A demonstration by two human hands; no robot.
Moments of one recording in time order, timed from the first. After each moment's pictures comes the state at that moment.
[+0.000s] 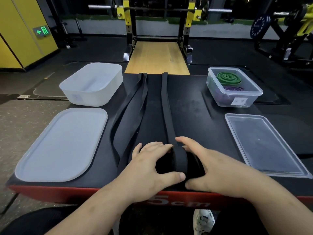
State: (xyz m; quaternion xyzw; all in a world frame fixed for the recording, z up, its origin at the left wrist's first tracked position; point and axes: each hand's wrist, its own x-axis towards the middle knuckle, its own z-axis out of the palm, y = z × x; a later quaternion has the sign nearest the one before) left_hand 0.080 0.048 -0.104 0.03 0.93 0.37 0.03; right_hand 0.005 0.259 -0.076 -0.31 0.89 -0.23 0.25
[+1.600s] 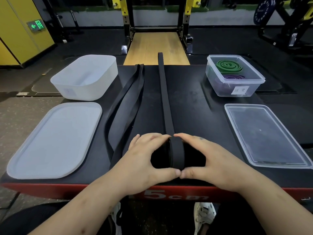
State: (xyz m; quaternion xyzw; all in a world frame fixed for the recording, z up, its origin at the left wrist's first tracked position) left_hand 0.070 0.044 -0.115 0.06 0.94 0.35 0.03; right_hand -0.004 0.275 -0.113 -0.35 0.87 -0.32 0.17
